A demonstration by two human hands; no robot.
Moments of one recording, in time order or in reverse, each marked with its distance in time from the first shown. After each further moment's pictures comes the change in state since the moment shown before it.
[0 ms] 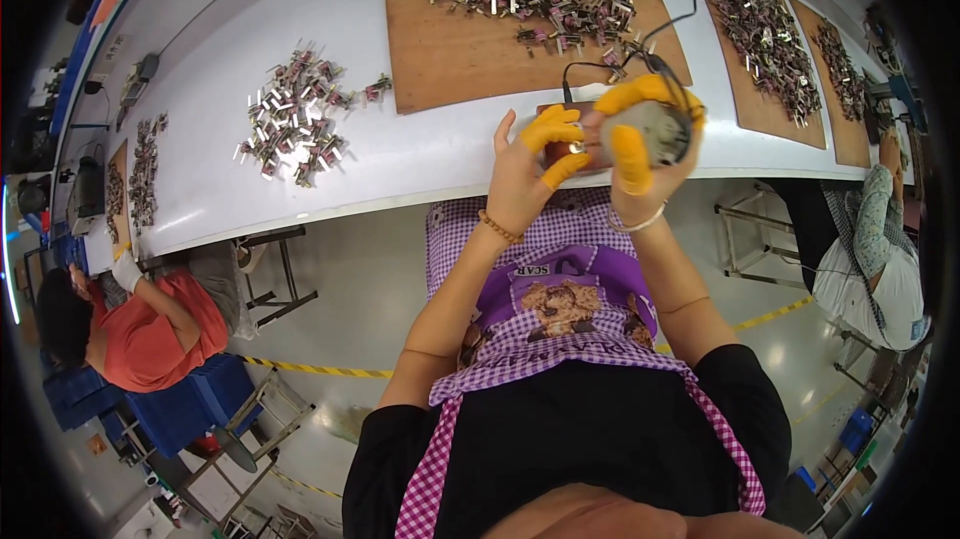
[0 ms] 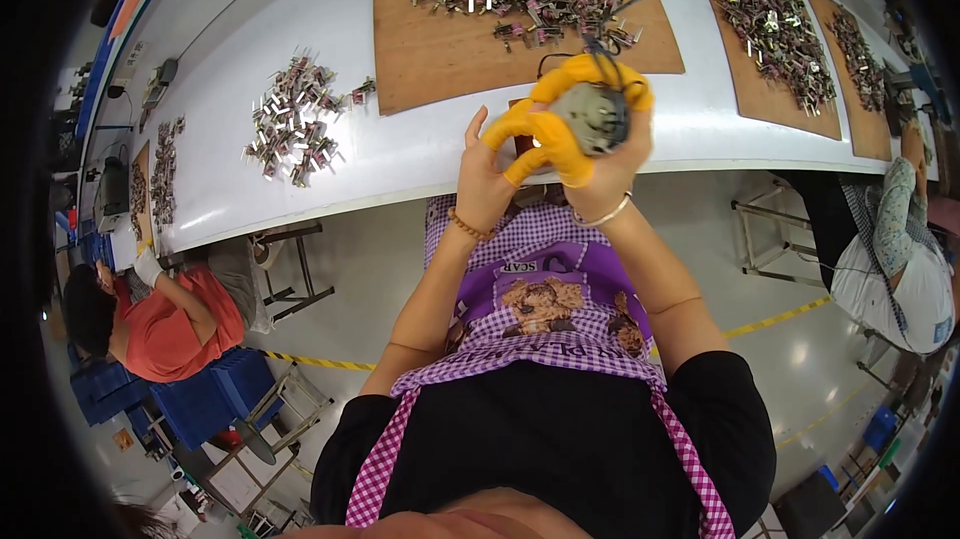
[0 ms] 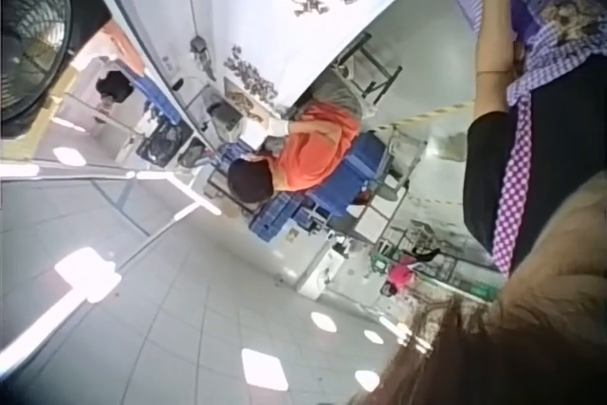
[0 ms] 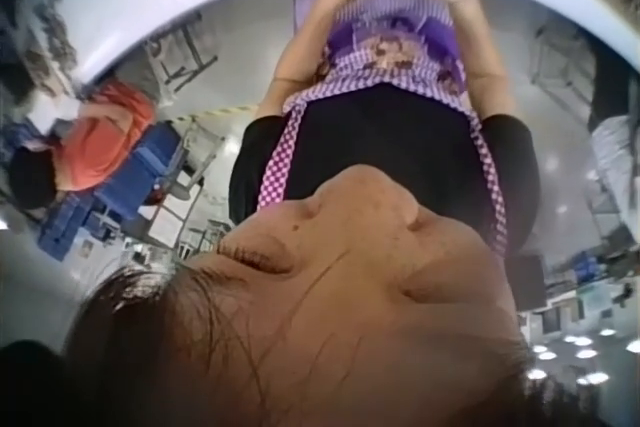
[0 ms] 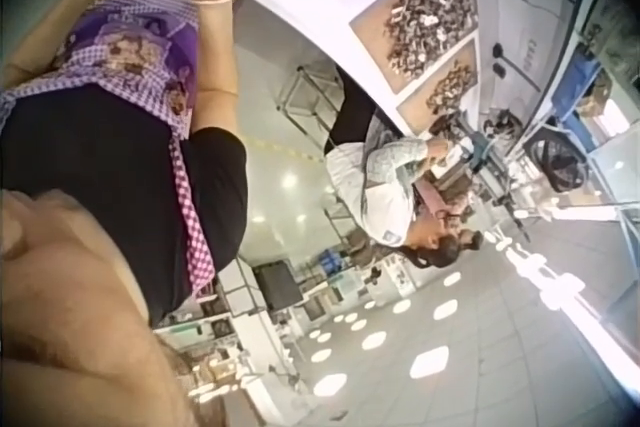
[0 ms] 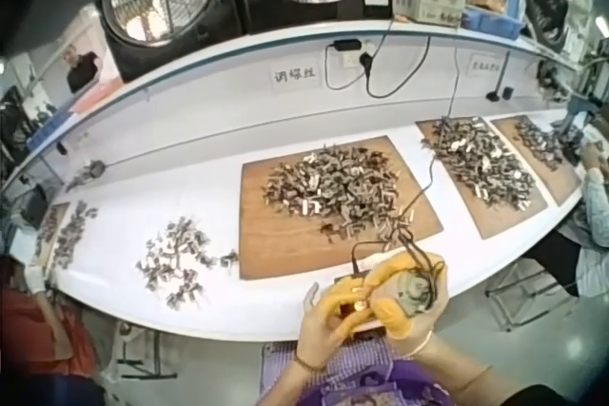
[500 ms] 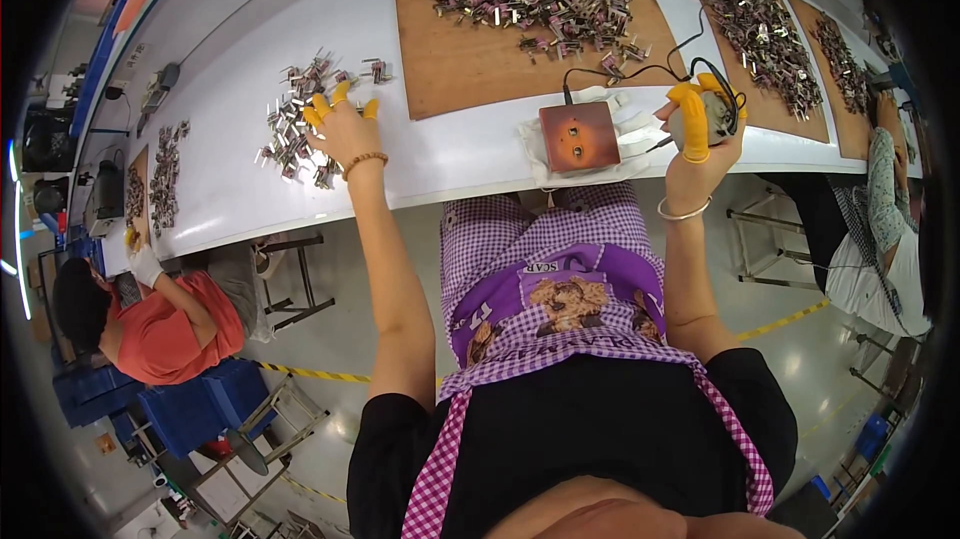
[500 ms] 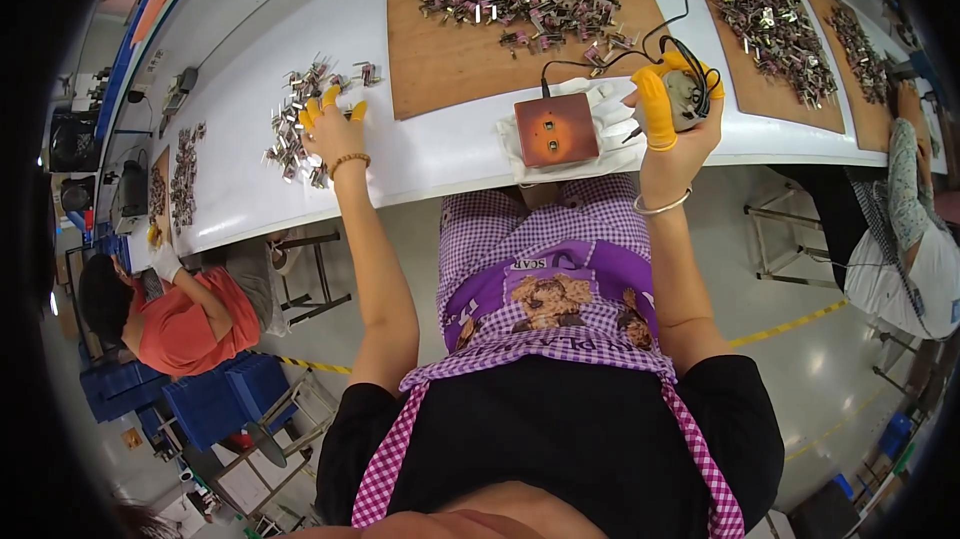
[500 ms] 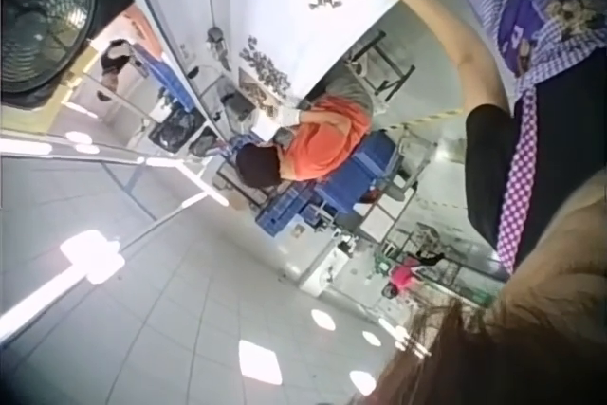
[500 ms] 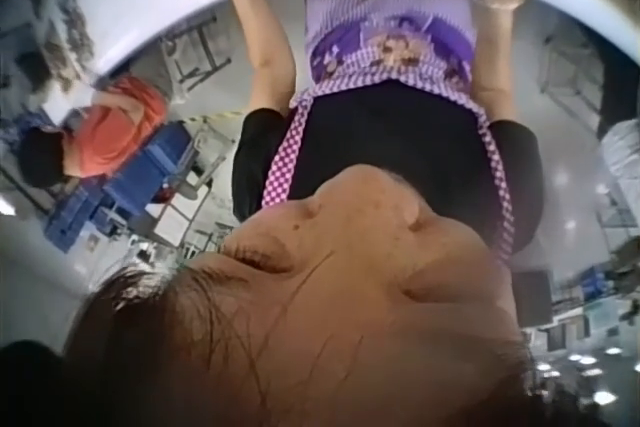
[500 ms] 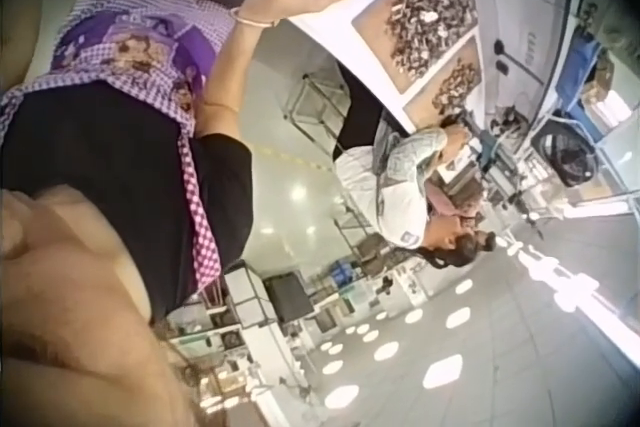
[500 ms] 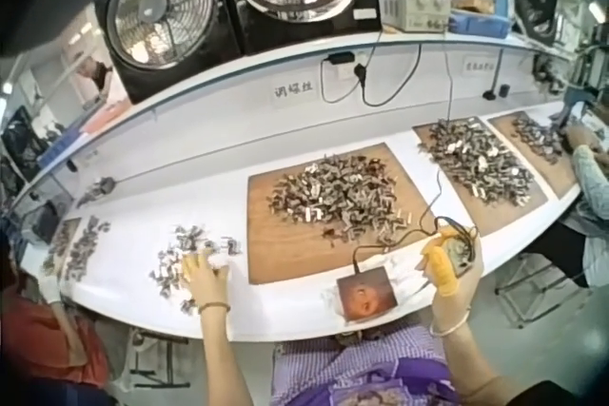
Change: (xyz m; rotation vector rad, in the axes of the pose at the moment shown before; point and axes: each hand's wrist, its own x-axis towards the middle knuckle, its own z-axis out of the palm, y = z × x) left_hand 0.037 -0.111 -0.136 1.186 0.564 -0.311; right_hand 0.009 -0.001 -0.063 -0.022 0.225 0.078
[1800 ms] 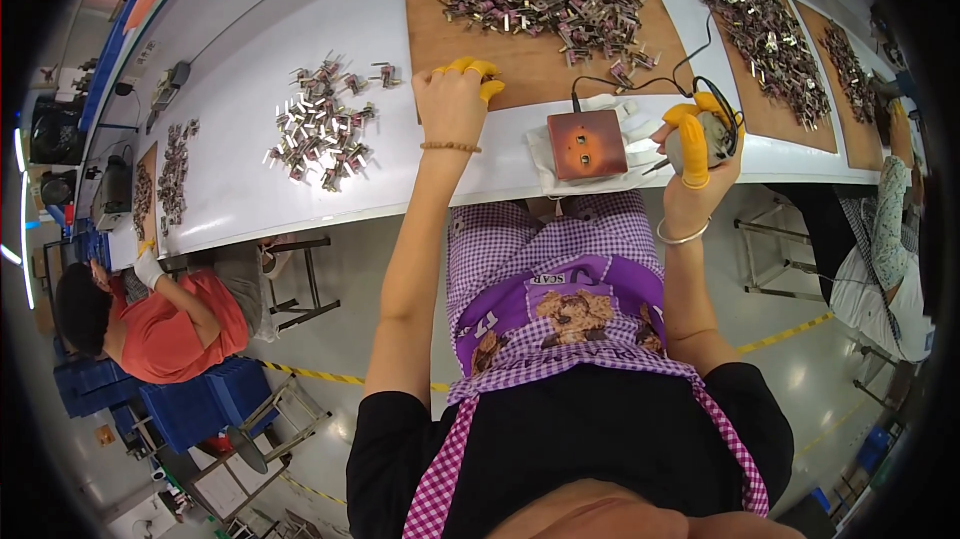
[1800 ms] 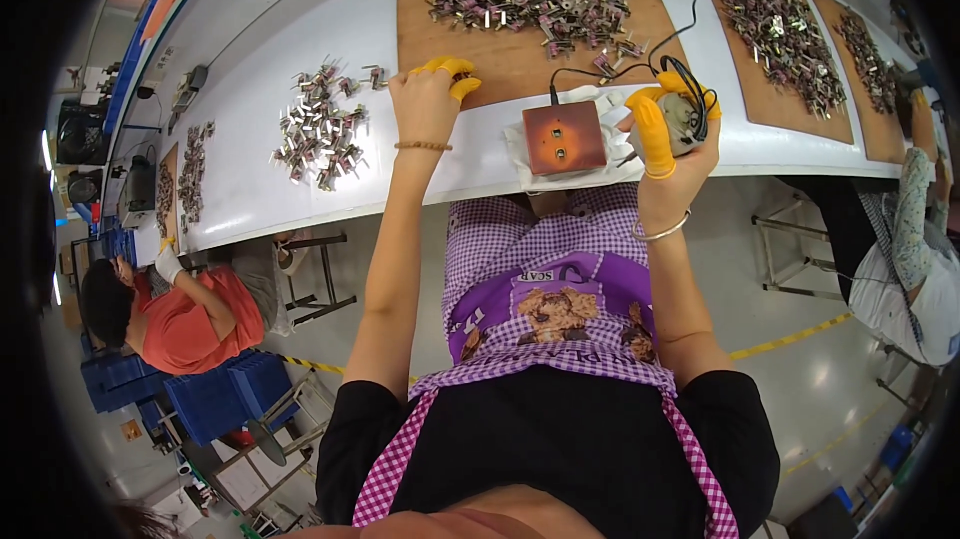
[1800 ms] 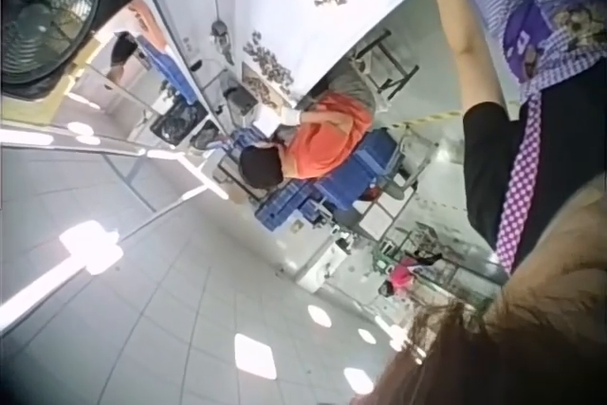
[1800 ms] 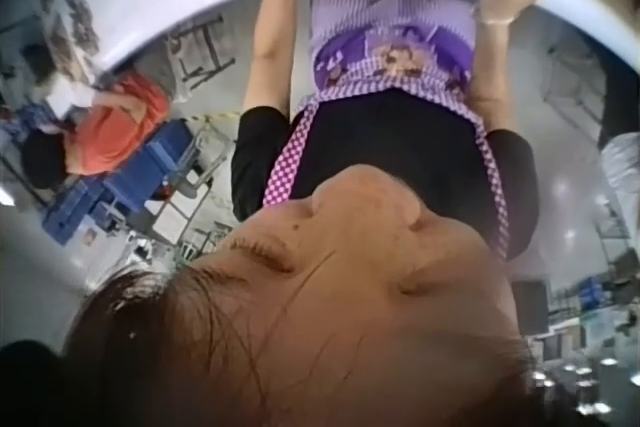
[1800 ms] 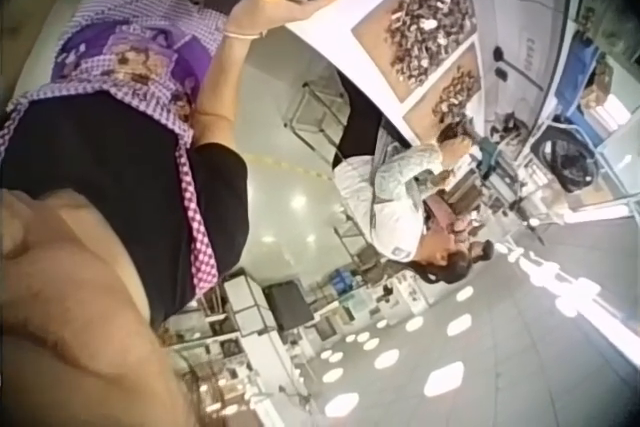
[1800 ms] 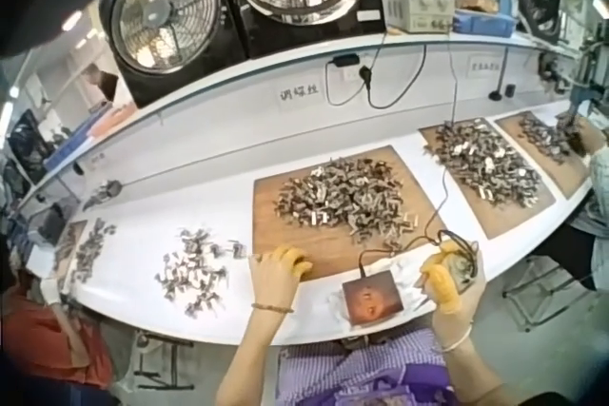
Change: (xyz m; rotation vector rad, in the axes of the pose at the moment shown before) left_hand -0.010 0.105 -0.055 -0.367 -0.250 0.460; right_hand -0.014 0.000 0.002 0.009 -0.029 0.026
